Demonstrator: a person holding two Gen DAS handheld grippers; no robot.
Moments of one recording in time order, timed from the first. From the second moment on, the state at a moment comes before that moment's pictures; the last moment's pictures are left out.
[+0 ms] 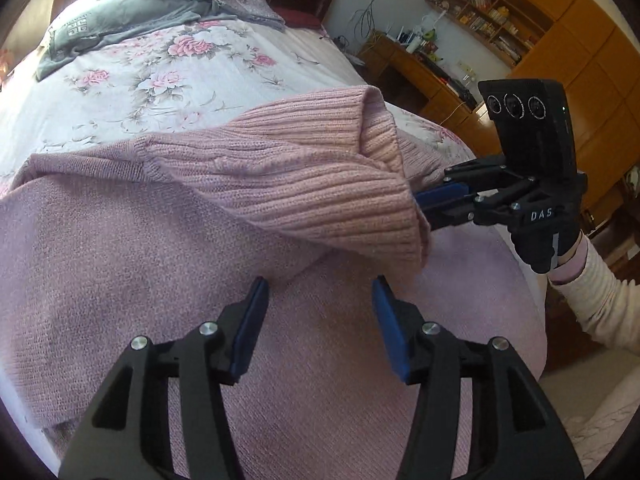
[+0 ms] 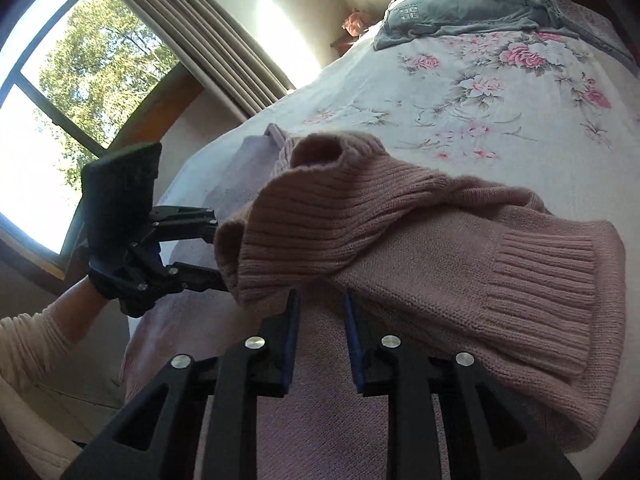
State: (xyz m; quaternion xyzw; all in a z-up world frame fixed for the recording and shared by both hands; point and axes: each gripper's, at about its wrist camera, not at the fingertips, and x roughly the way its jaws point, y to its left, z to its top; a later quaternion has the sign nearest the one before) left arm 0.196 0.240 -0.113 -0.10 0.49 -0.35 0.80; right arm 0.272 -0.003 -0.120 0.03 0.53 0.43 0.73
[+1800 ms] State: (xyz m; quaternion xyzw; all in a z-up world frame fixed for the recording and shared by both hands) left arm -0.099 0.336 -0.102 -0.15 0.59 0.02 0.80; right arm 0.010 -0.106 -0.106 0.08 0.55 0.26 0.79
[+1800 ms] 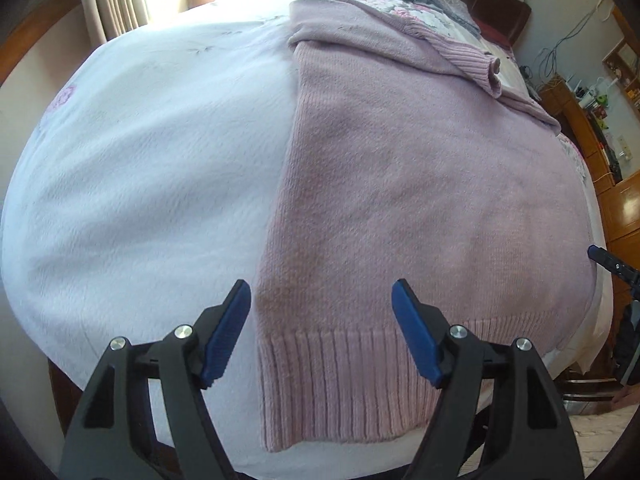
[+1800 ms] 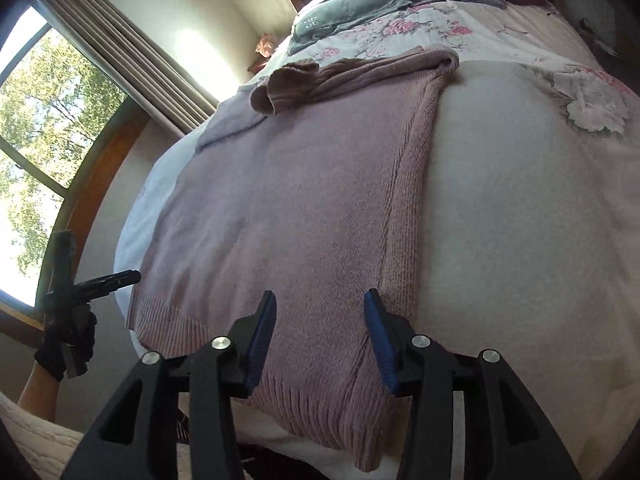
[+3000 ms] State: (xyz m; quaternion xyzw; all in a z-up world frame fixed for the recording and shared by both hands) left arm -0.156 0.348 -0.131 -0.27 0.59 -0.03 0.76; right arm -0.052 -0.133 -0.172 0.16 0.63 0.29 0.70
